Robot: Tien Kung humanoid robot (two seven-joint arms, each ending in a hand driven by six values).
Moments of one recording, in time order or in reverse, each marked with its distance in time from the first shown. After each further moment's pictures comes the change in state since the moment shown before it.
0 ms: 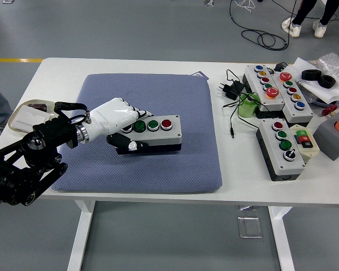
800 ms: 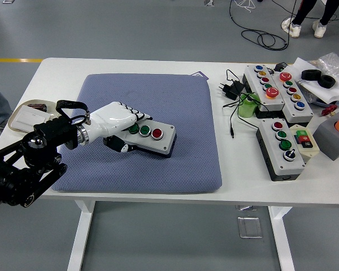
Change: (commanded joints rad) left arm 0.011 0.001 -0.025 -0.023 0.000 -0.124 0.031; right arm -0.004 0.000 -0.002 0.000 0.002 0.000 0.000
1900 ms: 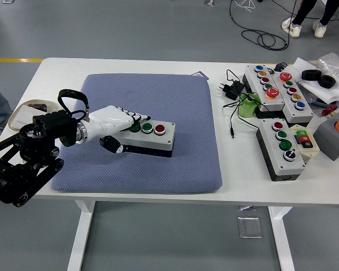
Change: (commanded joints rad) left arm 0.018 0.031 -0.081 -0.138 0.000 -0.299 0.062; right arm 0.001 -0.001 0.005 0.000 -0.003 0.000 0.002
